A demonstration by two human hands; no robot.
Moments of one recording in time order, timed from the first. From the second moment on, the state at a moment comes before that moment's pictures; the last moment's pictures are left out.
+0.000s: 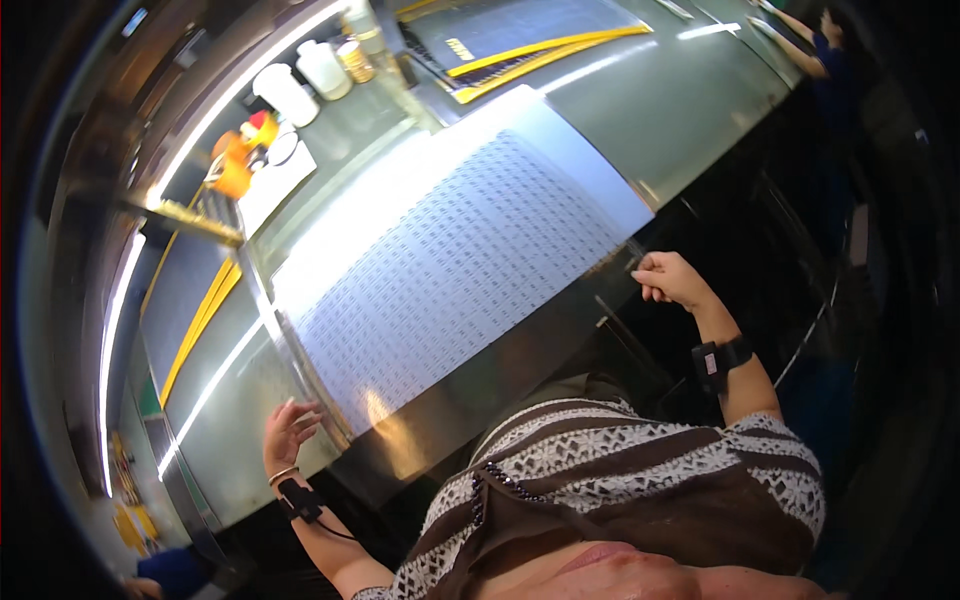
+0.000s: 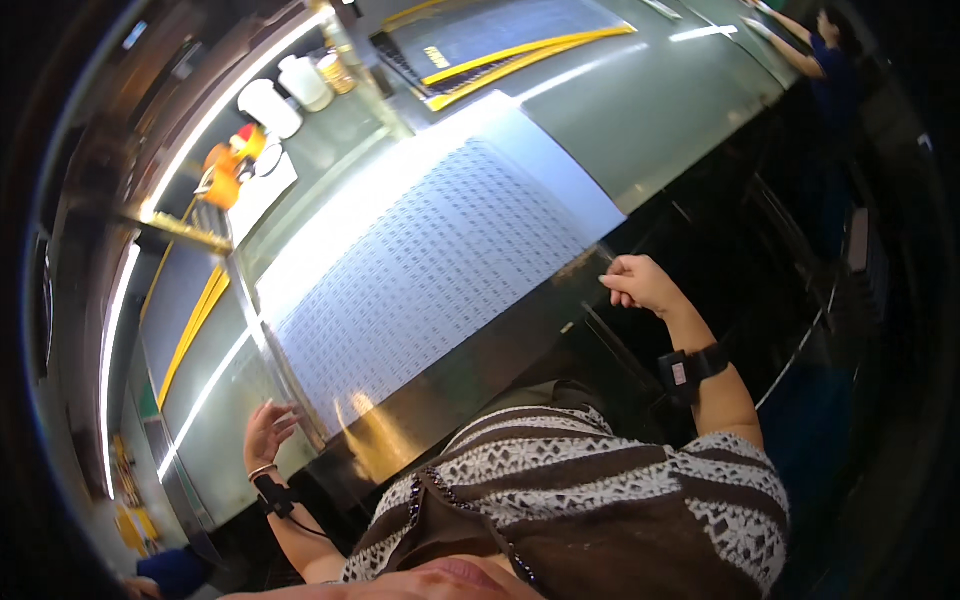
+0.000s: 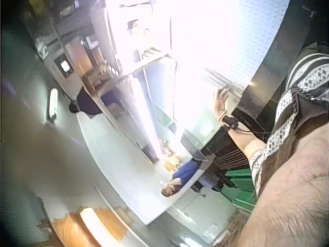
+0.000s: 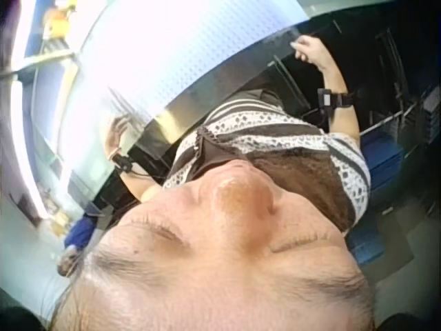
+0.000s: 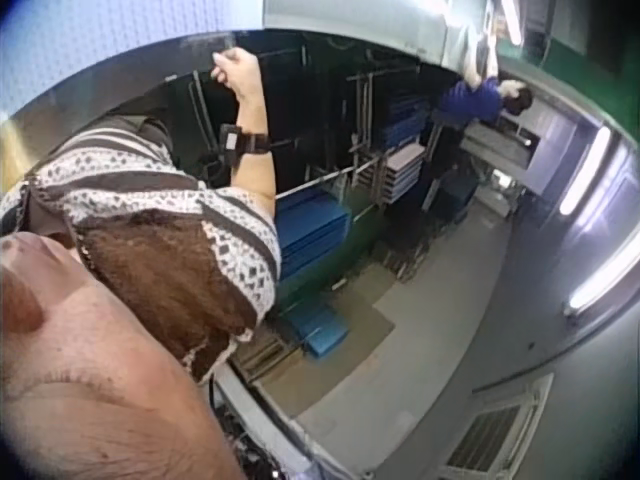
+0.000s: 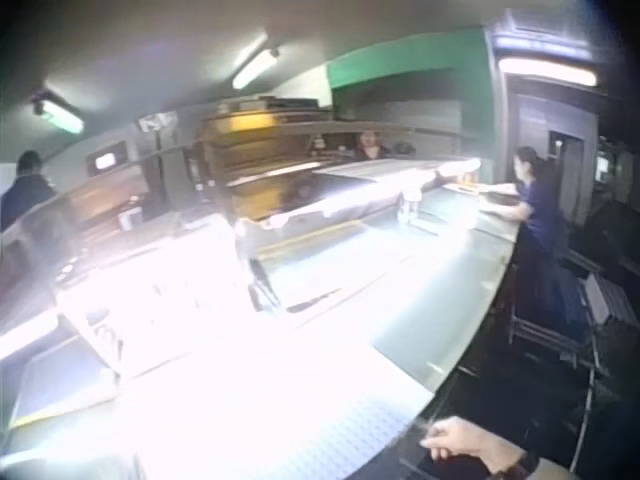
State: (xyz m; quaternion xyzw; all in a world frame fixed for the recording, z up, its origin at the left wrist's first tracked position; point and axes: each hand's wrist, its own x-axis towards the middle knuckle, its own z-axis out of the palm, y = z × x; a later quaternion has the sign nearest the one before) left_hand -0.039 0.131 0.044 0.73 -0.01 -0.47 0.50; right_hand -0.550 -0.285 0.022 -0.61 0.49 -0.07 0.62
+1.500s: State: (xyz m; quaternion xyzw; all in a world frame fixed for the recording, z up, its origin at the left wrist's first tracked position) left_hand 0.037 -0.018 0.025 0.94 -0.12 0.08 0.31; right_hand -0.546 -0.304 0.036 -0.80 0.46 -0.27 0.28
